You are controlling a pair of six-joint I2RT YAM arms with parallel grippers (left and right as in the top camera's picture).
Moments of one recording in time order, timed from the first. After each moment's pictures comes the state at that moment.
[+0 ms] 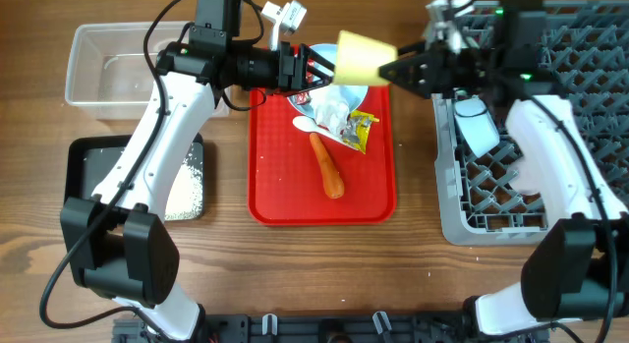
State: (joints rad) left arm -0.25 1.81 1.59 -0.65 1.15 -0.36; right arm -0.02 1.68 1.33 -0.25 -1.45 0.16
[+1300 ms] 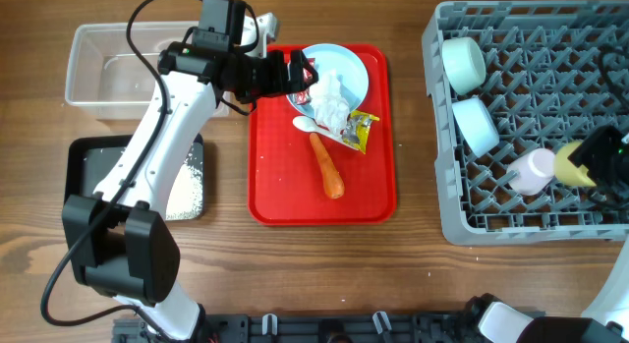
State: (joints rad) left arm -0.25 1.82 1.59 -0.79 0.51 -0.36; right arm -0.59 1.37 1.40 -1.26 -0.01 0.20
